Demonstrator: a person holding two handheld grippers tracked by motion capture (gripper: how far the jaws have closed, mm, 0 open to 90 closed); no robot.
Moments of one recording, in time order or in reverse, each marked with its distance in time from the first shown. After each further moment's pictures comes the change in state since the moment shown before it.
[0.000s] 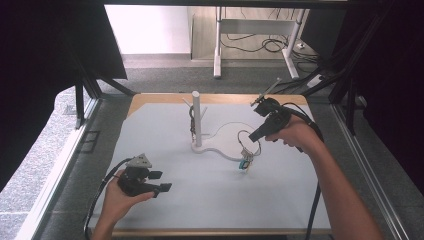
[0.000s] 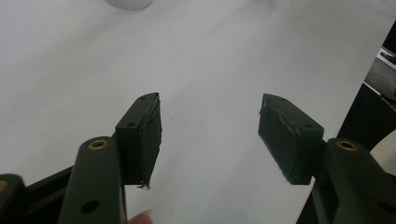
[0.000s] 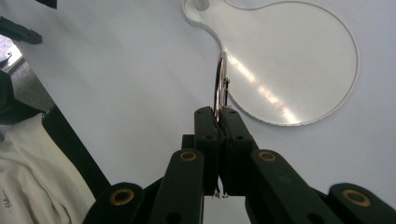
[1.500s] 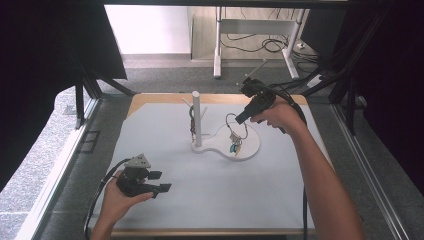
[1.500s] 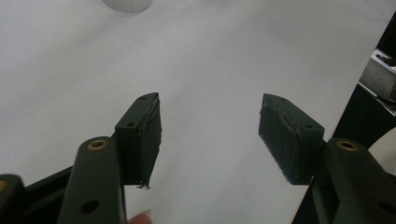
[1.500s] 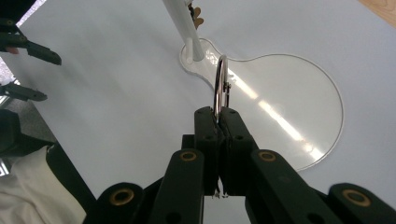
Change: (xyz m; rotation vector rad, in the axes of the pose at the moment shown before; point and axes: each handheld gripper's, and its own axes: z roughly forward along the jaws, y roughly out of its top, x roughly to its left) left arm -0.001 -0.001 -0.004 -0.013 -0.009 -0.003; right arm -0.007 0.056 0.002 -0.038 0.003 0.020
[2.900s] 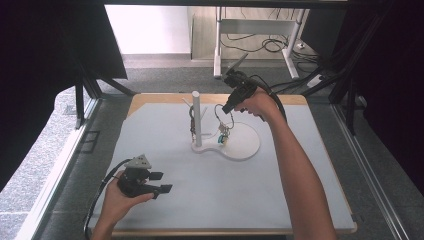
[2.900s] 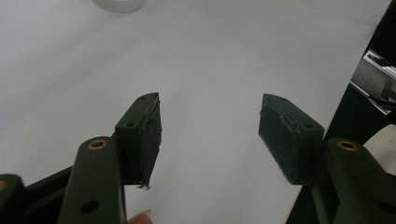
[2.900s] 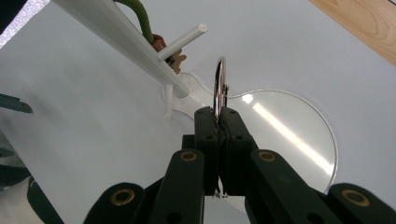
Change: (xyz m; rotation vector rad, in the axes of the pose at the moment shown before) left arm -0.001 0.000 0.001 -0.005 -0.020 0.004; right arm -0.013 0.050 0.036 0.002 -0.030 0.029
